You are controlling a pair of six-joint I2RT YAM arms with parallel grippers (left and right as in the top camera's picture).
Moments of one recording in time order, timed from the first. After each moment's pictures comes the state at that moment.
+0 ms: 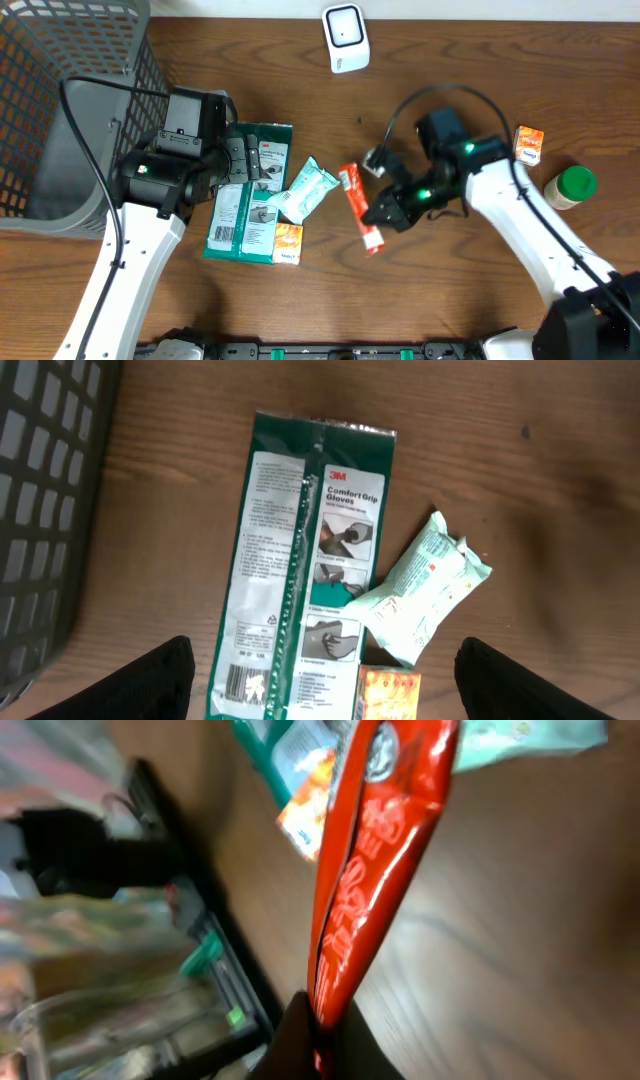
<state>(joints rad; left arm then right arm) -0.24 1.30 1.28 -1.00 -0.04 -0.29 0.34 1.57 1.22 -1.12 -0.76 -0.31</state>
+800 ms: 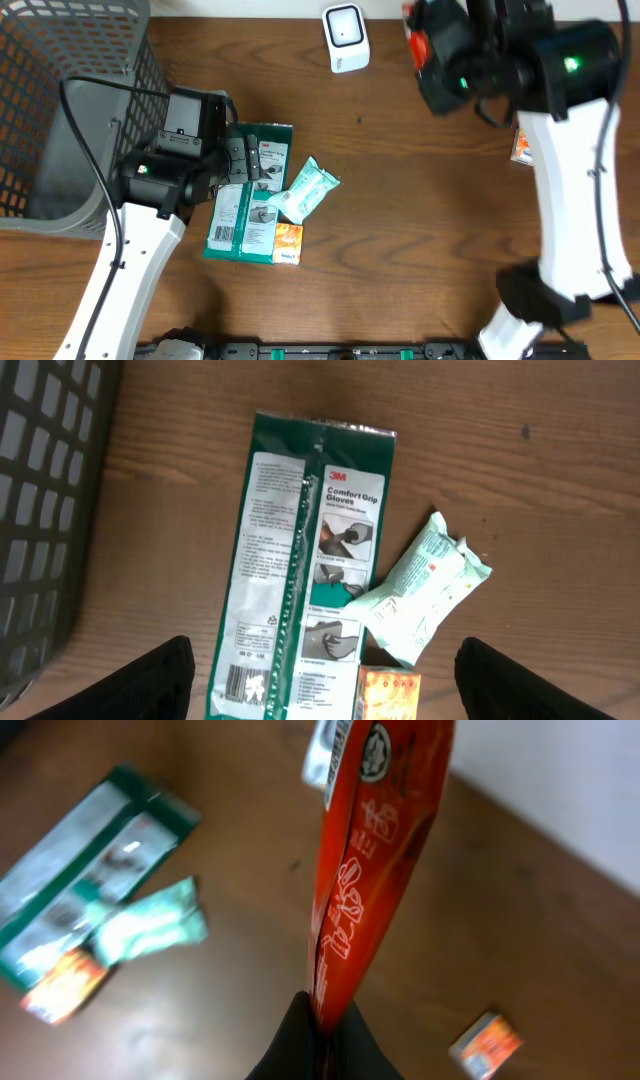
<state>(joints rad) -0.24 1.30 1.28 -1.00 -0.04 -0.29 0.34 1.92 2.54 -1.57 -0.03 -0.24</state>
